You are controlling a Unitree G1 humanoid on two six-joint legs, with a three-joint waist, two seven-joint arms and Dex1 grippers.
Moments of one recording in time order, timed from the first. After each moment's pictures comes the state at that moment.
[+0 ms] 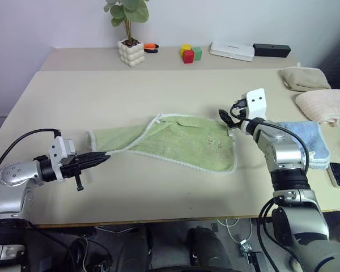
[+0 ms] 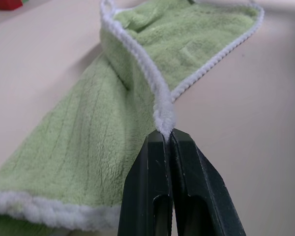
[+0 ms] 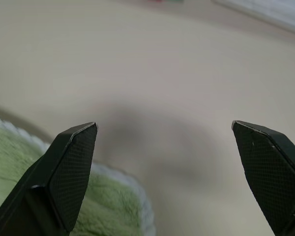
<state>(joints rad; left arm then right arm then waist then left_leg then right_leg) -0.13 0.77 0.20 0.17 -0.44 -0.07 -1.28 -0.69 -0.42 -0.09 0.43 0.13 0.44 0.37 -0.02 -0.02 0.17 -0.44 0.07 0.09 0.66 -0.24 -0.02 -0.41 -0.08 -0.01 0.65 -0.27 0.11</state>
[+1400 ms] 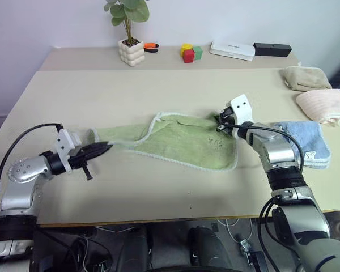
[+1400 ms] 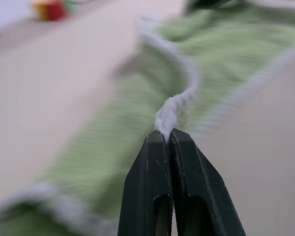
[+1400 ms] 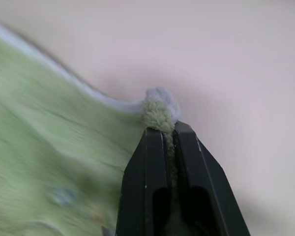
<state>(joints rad) -0.26 0.71 0.19 0.26 -0.39 -0.09 -1.08 -0.68 -0.44 0.00 0.35 0.11 0.35 0.55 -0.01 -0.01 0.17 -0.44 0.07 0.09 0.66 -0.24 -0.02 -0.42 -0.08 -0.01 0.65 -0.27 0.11</state>
